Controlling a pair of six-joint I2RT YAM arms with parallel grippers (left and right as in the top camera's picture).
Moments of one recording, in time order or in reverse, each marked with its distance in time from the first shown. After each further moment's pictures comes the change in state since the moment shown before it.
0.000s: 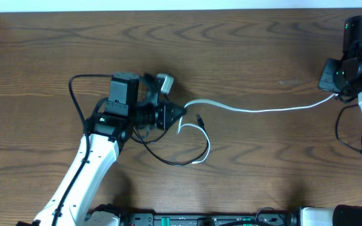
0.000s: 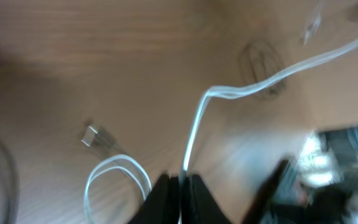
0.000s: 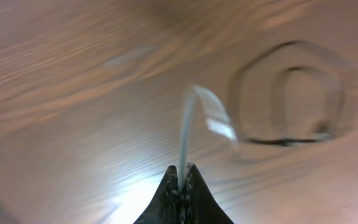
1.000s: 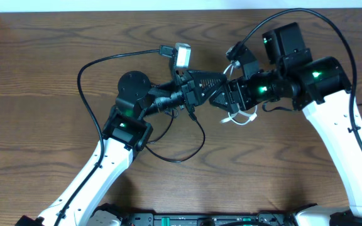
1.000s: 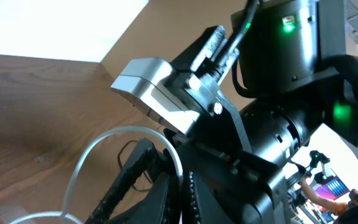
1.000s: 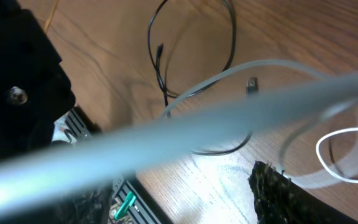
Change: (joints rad) left arm -0.200 0.002 -0.004 0.862 0.013 -0.587; right arm 0.431 0.001 -0.059 0.150 -0.813 -0.238
